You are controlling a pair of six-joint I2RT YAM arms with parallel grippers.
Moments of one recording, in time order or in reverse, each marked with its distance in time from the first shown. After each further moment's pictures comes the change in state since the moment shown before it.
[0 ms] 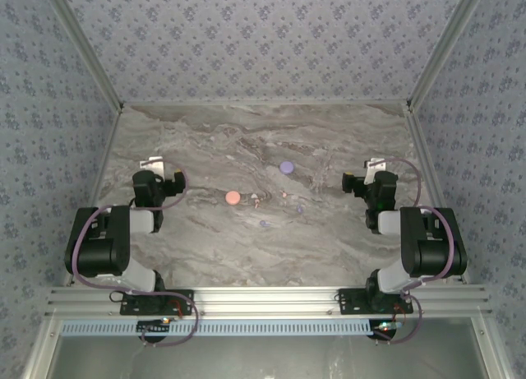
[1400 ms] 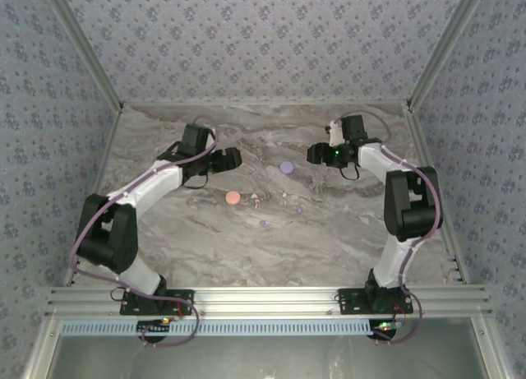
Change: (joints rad) left arm -0.426 0.092 0.734 -1.056 0.230 -0.523; right arm 0.189 0.356 0.896 -1.086 -0.450 0.244
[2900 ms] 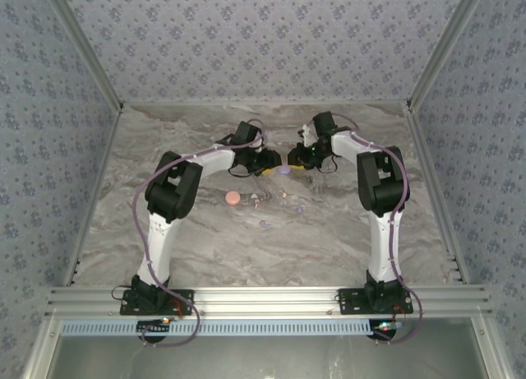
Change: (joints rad) left arm -0.137 0.627 0.464 0.082 0.309 -0.237; right arm 0.107 0.312 0.307 -0.187 -0.161 0.068
